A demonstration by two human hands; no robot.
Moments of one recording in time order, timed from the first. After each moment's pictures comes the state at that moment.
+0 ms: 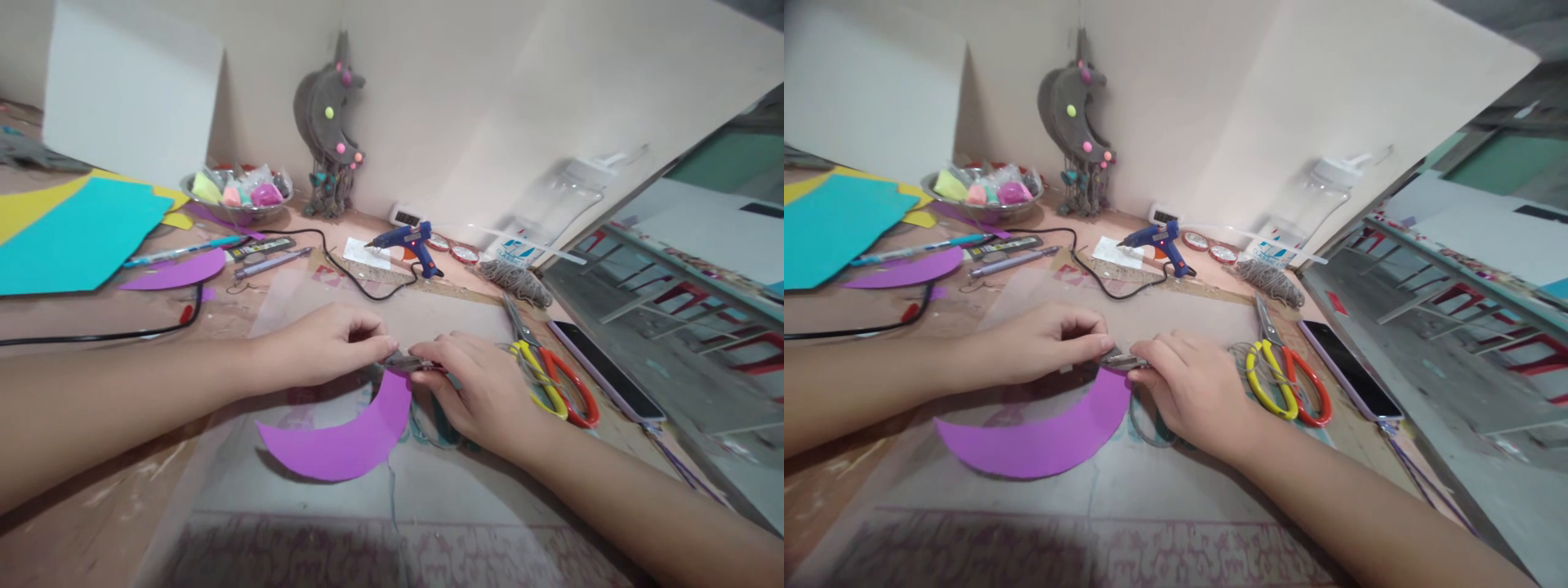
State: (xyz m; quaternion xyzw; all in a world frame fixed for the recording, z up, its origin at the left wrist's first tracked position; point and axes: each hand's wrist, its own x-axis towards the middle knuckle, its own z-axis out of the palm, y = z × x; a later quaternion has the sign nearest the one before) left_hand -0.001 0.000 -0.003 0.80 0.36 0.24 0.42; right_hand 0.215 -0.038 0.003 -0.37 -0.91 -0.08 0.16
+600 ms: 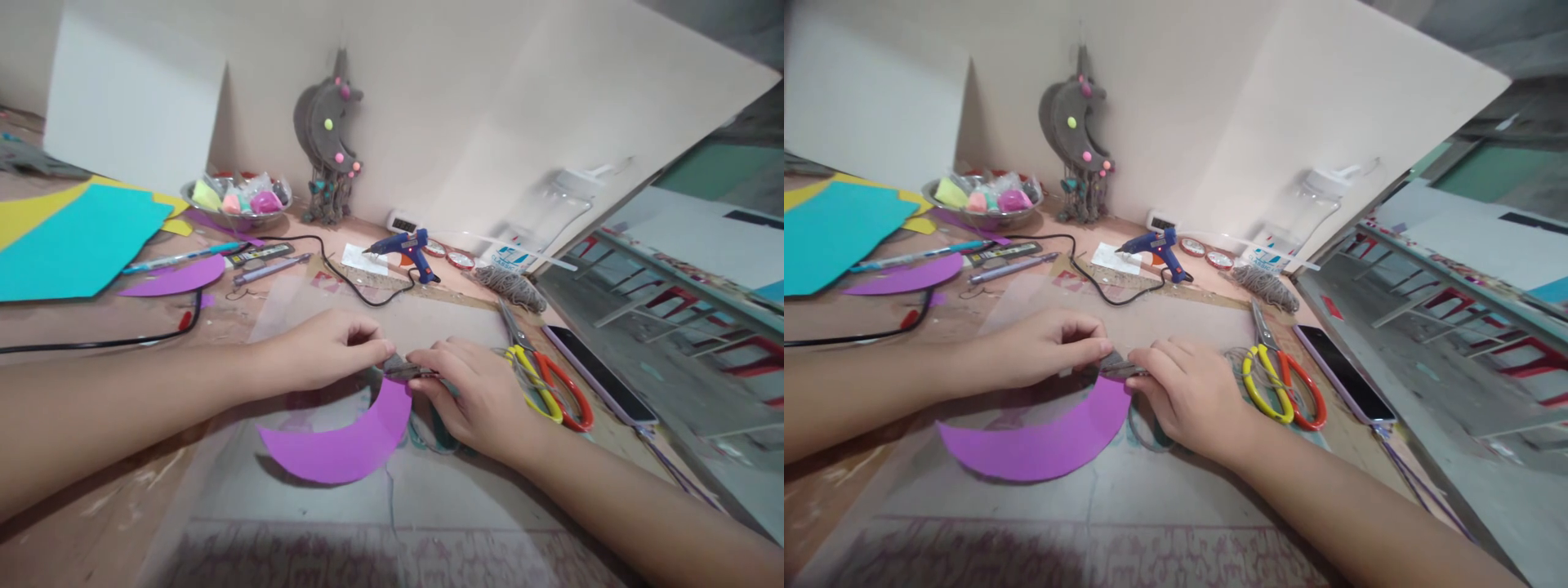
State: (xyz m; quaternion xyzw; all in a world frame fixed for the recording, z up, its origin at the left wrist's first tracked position) left_hand -0.002 0.003 -0.007 0.80 0.36 0.23 0.43; right_hand 0.216 -0.039 0.003 -0.34 -0.92 -0.09 0.17
